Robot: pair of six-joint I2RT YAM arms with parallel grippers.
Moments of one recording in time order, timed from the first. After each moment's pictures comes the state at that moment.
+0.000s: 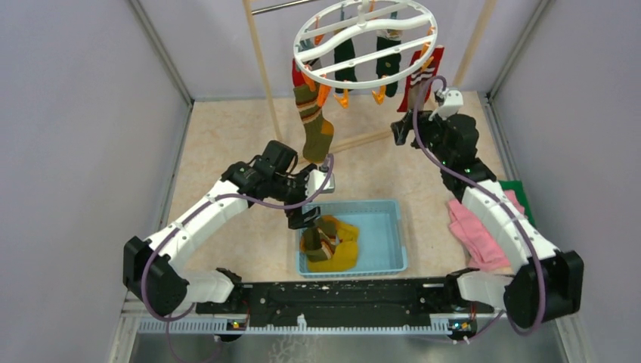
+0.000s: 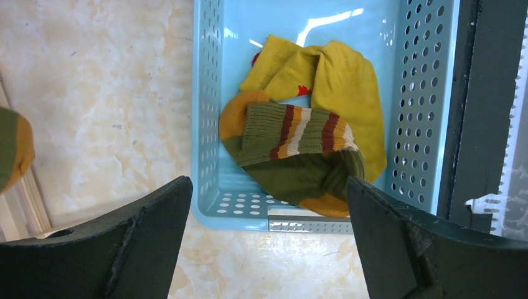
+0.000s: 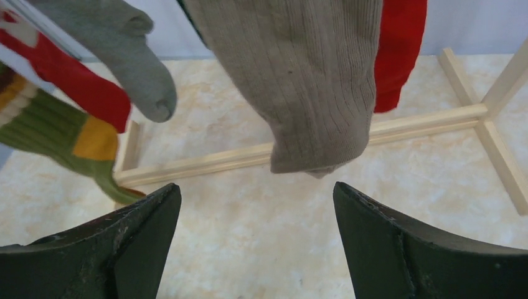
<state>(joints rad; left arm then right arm) -0.62 1.28 1.13 -0.81 0.59 0.68 0.29 1.13 0.96 0.01 -0.03 0.26</state>
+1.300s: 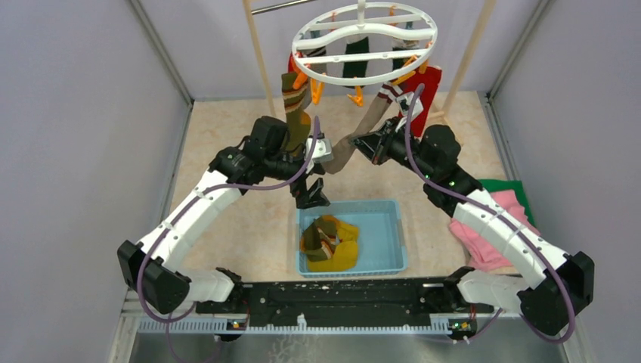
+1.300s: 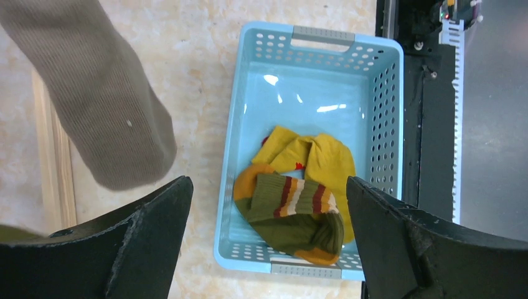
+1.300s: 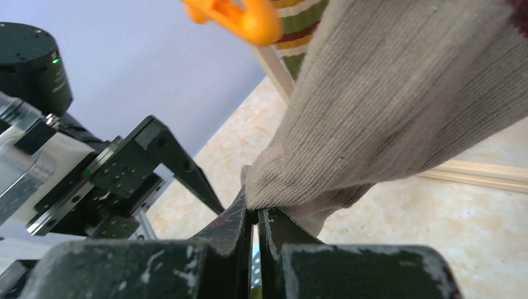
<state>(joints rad) -0.58 1.30 1.33 -0.77 0.73 0.49 0.59 1.14 0.99 0.16 -0.28 0.48</state>
